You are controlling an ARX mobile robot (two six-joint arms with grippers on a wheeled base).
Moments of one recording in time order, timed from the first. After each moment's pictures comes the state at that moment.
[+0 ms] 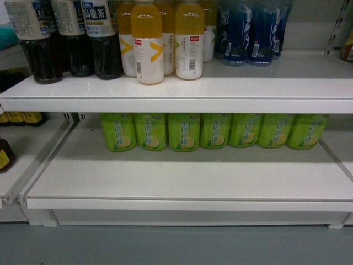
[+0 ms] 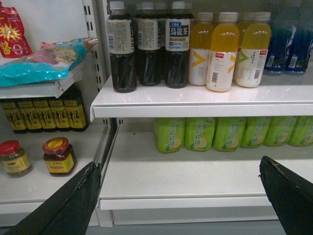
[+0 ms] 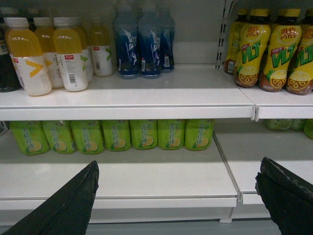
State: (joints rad) left arm 0.00 0.01 0.01 0.00 0.00 -0.01; right arm 0.00 0.00 0.01 0.00 0.00 0.00
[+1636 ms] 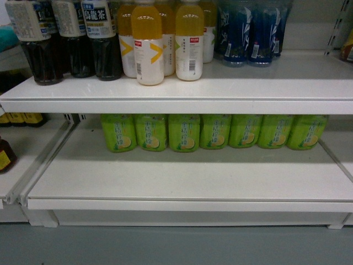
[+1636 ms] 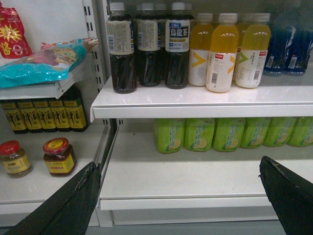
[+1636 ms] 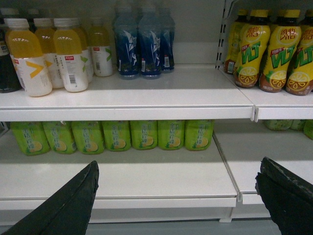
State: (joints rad) left arm 0.00 0.01 0.01 -0.01 0.00 -0.01; right arm 0.00 0.00 0.01 -0.01 0.00 0.00
